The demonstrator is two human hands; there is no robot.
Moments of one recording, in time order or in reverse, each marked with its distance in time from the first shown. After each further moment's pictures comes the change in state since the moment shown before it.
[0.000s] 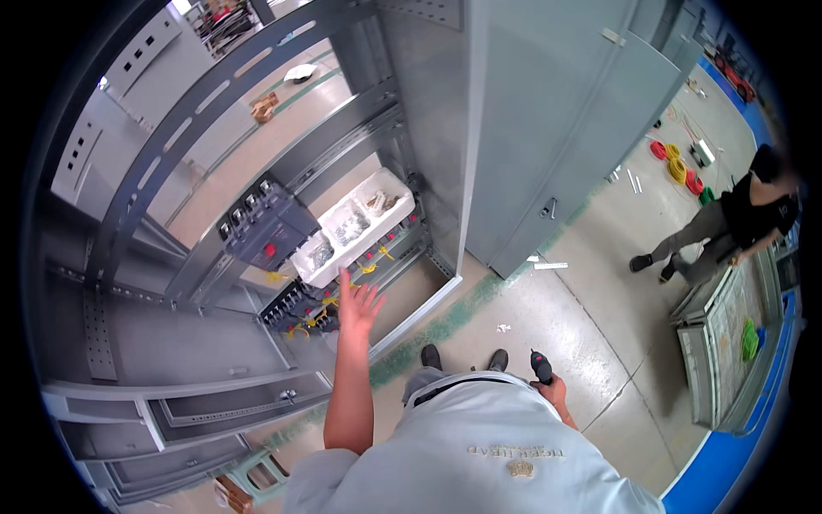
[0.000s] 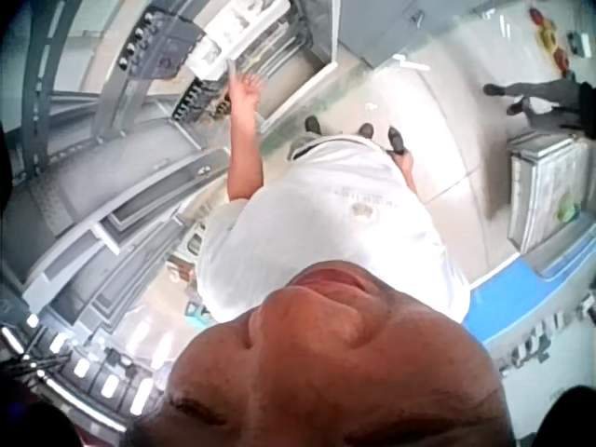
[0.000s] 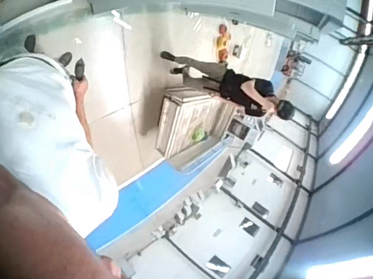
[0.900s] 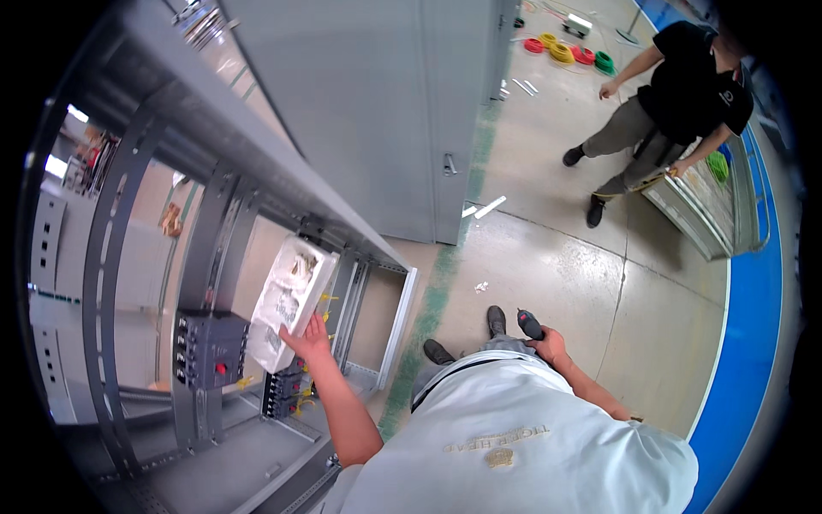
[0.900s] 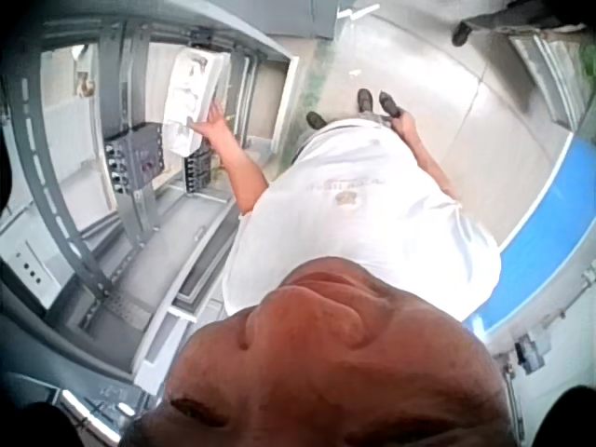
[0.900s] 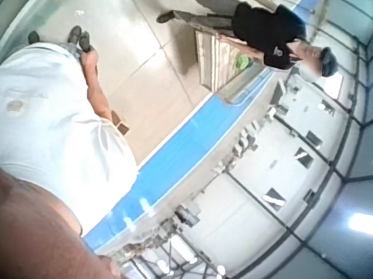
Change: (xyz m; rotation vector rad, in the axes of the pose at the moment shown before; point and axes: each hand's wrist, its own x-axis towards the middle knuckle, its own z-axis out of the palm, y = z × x) left_hand 0.056 0.010 0.045 -0.255 0.043 0.096; right_hand -0.042 0.011 0.008 0.085 0.102 0.154
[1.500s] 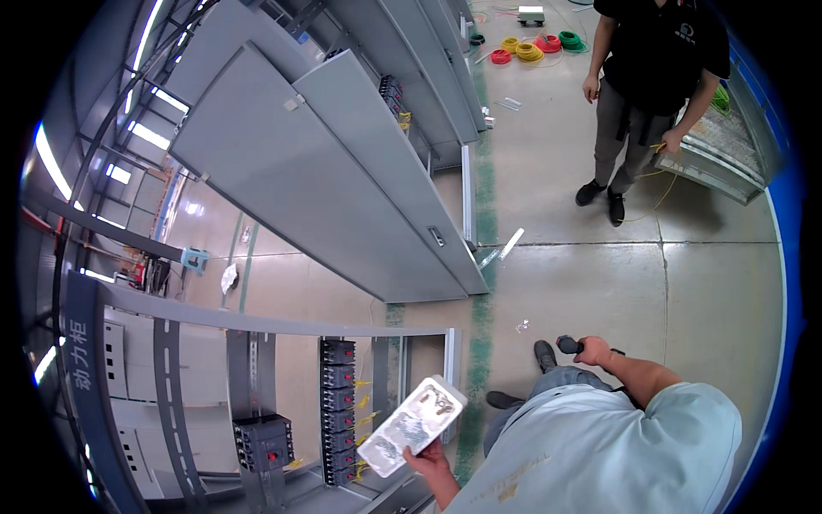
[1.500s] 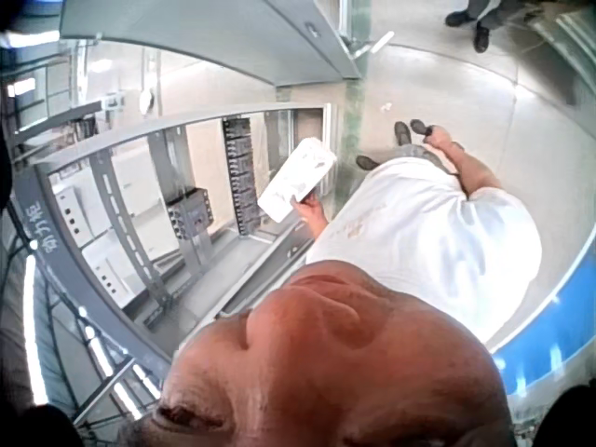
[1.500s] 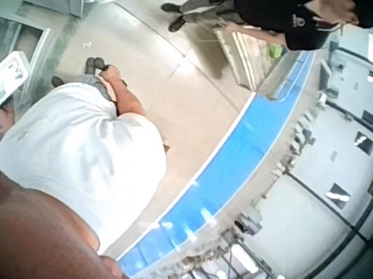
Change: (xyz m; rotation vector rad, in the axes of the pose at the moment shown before) left_hand -0.183 -0.140 -0.132 0.269 -0.066 -0.020; right_hand 0.109 0.096 -0.070 -0.164 -0.230 -0.043
